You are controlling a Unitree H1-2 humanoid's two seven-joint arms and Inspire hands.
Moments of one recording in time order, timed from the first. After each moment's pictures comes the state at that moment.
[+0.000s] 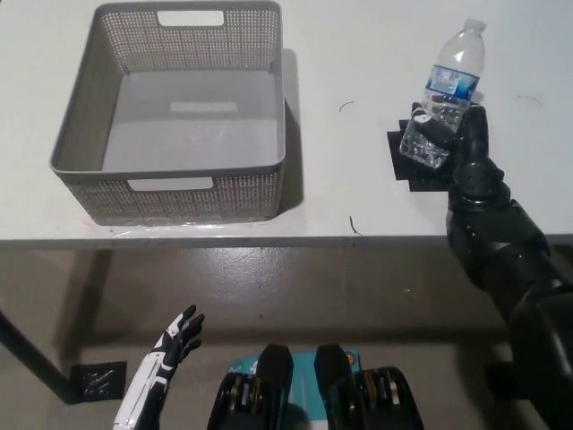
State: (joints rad) left_arm 0.08 0.12 -0.05 0.07 0.01 -0.25 -0.12; right_arm -1.11 -0.11 -0.11 1.41 -0.04 -0.19 -0.37
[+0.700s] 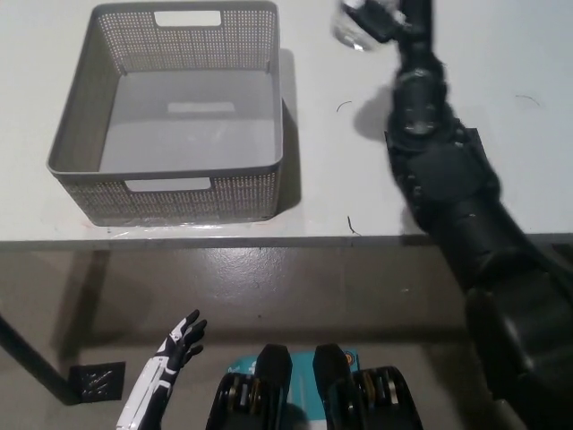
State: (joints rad) left_arm 0.08 0.13 -0.06 0.09 0.02 -0.26 -0.12; right_arm -1.21 0.02 0.06 1.08 -0.12 -0.27 -0.43
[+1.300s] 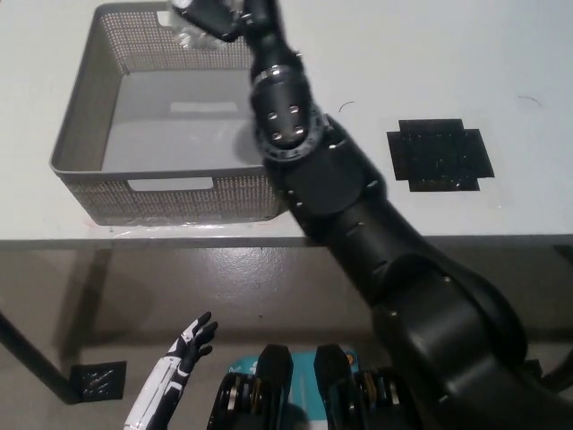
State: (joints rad) left_arm 0.07 0.15 -0.09 0.09 0.05 -0.25 -0.12; right_arm -1.32 0.22 0.13 1.18 -0.16 -0.28 -0.42
